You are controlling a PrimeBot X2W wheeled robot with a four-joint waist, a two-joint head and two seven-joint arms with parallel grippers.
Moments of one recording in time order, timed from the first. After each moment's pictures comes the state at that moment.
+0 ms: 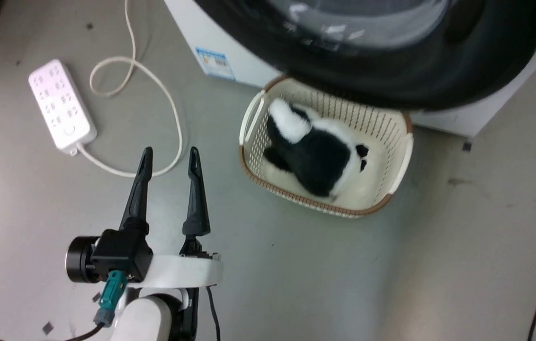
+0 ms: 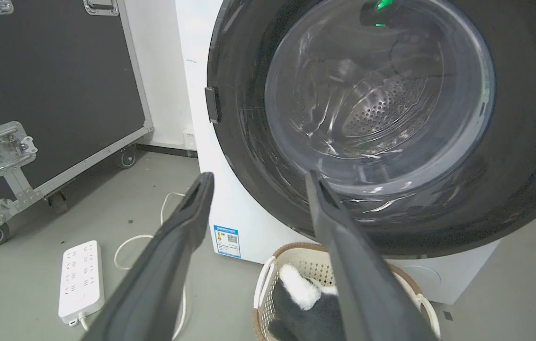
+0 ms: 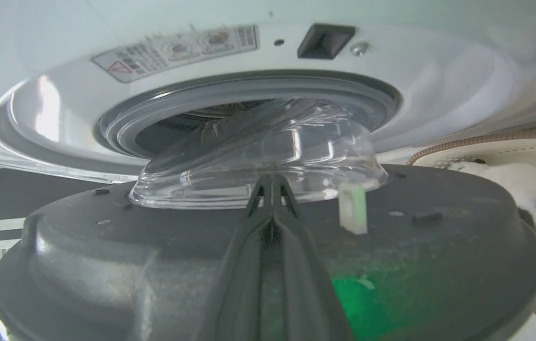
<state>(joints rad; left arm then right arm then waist) -0.20 0.05 -0.21 -0.09 -0.16 0.18 -0.26 -1.38 -0.23 -0.71 1.16 0.77 0.13 0.78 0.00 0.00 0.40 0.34</state>
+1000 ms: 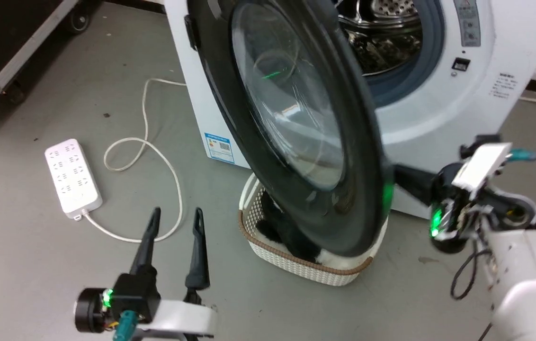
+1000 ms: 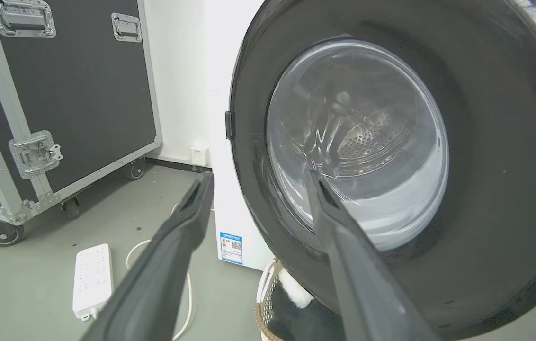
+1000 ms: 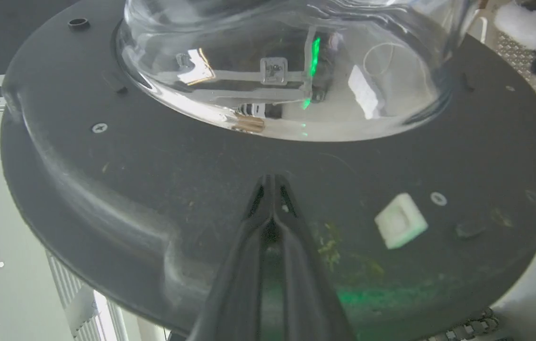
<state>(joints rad) -0.04 0.05 -0.19 -0.04 -0.12 0.13 -0.26 -0.78 -0.06 -0.25 0.86 1.27 0.13 0.94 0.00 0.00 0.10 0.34</state>
